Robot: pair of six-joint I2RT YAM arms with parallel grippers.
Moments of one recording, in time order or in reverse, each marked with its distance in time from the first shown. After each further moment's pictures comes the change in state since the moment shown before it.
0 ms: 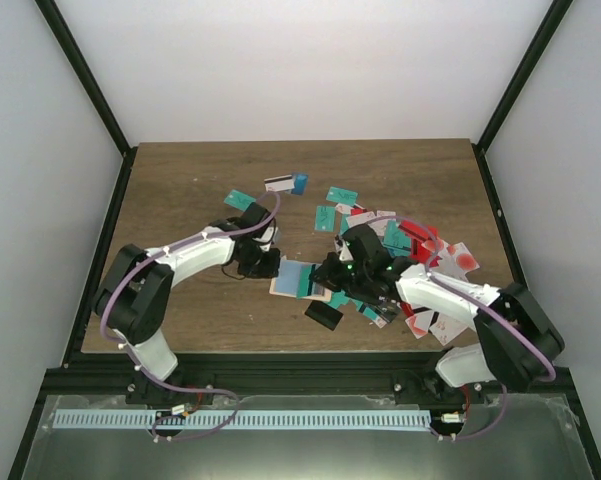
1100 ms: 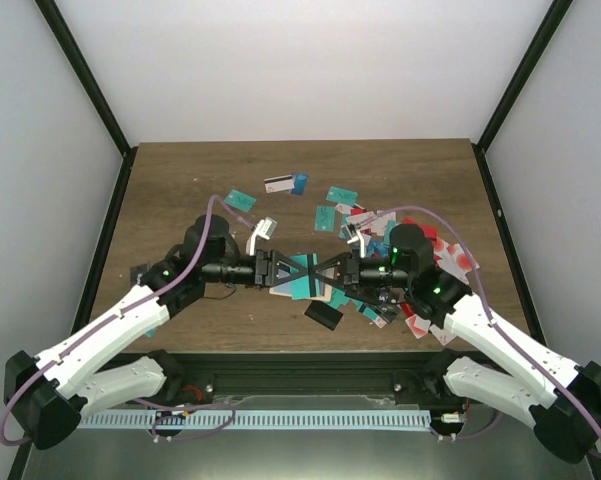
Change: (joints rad) left arm -0.139 -0.692 -0.254 0.470 0.502 -0.502; right arm 0.002 -0.439 -0.010 0.148 -0.357 0.062
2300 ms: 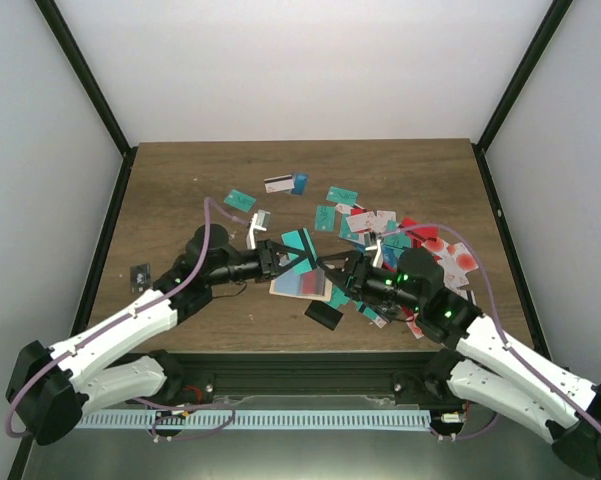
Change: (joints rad) left arm -0.029 0.042 -0.113 0.323 -0.249 -0.205; right arm 0.132 -0.179 -0.142 -0.022 0.460 0.175
